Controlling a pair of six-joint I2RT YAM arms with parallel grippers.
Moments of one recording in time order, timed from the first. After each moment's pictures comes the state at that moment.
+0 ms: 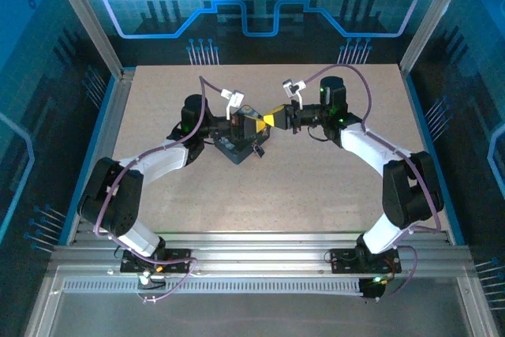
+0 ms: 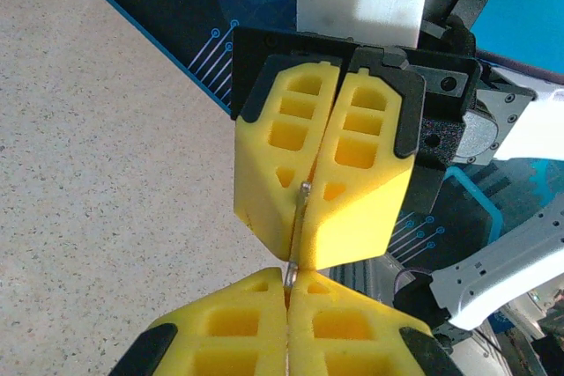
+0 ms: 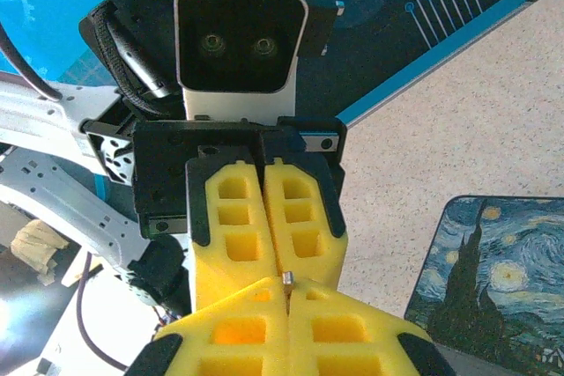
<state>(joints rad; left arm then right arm) -0.38 1.59 0.91 0.55 0.97 -0.64 0.31 1.63 1.10 0.20 -1.19 0.32</state>
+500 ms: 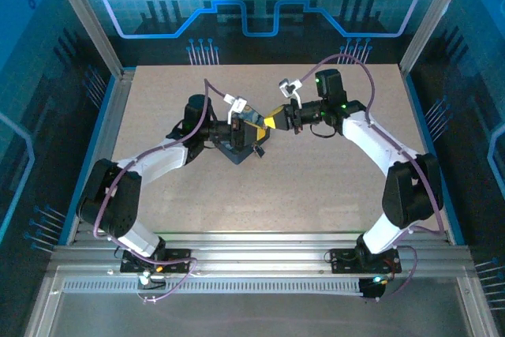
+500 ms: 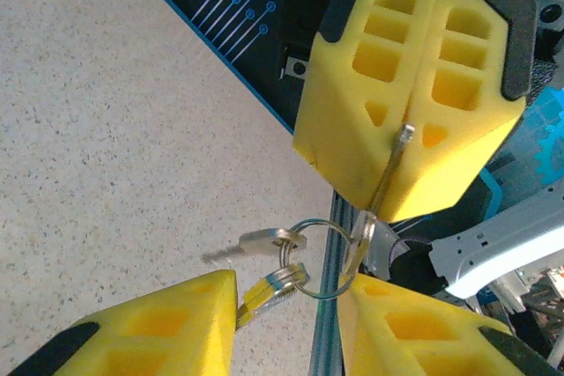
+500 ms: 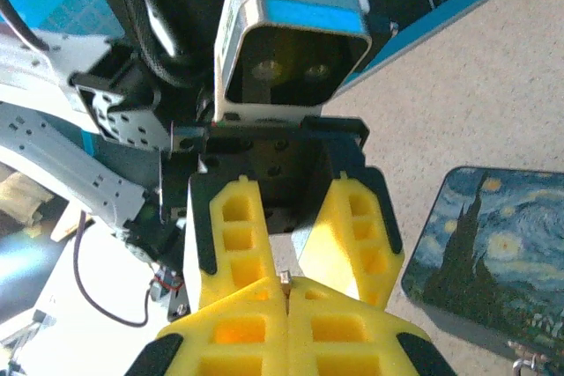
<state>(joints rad) -0.37 1.57 0.93 0.32 1.00 -0.51 0.32 1.64 1.31 -0.36 -1.17 -0.07</state>
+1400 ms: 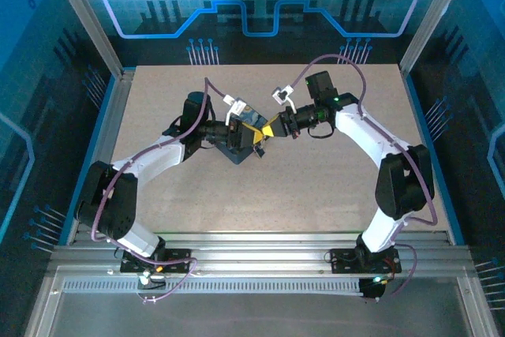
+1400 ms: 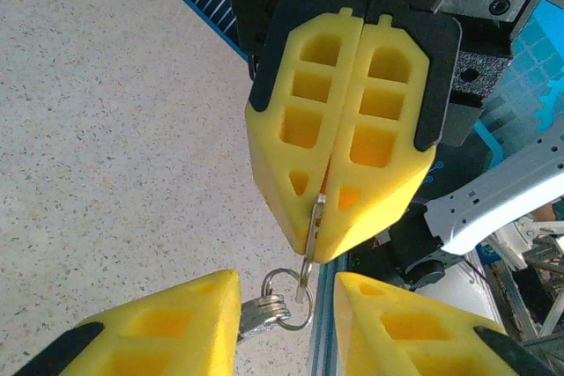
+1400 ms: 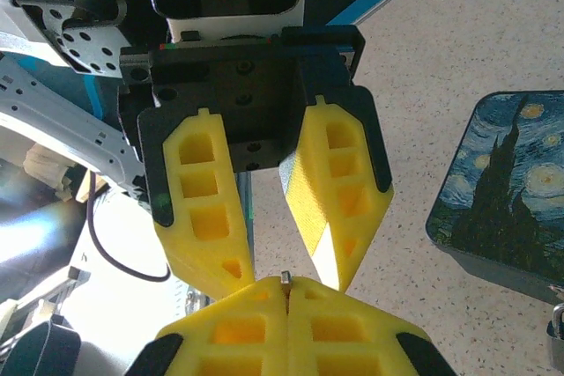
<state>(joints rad) -0.36 1.55 0.98 0.15 1.06 -0.37 0.35 1.72 1.41 -0.65 -1.16 -0.23</state>
